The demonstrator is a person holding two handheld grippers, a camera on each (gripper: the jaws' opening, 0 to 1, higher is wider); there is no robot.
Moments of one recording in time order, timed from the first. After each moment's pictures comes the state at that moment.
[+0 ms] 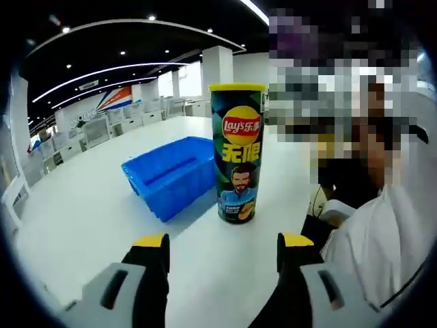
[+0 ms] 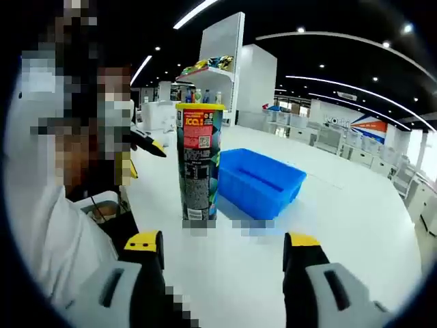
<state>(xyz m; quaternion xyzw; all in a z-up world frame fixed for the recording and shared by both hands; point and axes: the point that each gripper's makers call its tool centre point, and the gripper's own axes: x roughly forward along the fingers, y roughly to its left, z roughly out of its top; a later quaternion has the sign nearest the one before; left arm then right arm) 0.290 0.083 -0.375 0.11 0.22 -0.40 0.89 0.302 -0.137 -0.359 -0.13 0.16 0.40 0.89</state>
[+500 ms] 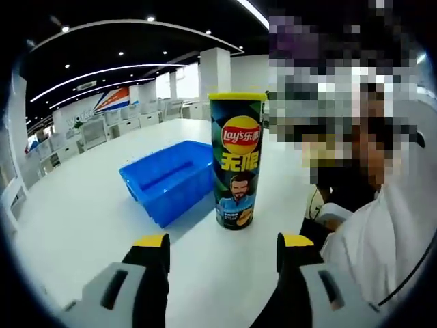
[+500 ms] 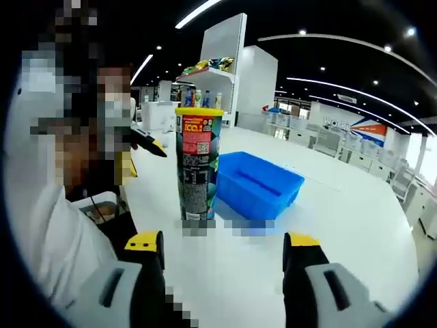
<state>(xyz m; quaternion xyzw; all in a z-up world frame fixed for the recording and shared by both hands) 0.292 0.079 -0.366 0.10 0.22 -0.41 0.88 0.302 -0.138 -0.350 -0.13 0.15 0.40 0.89</state>
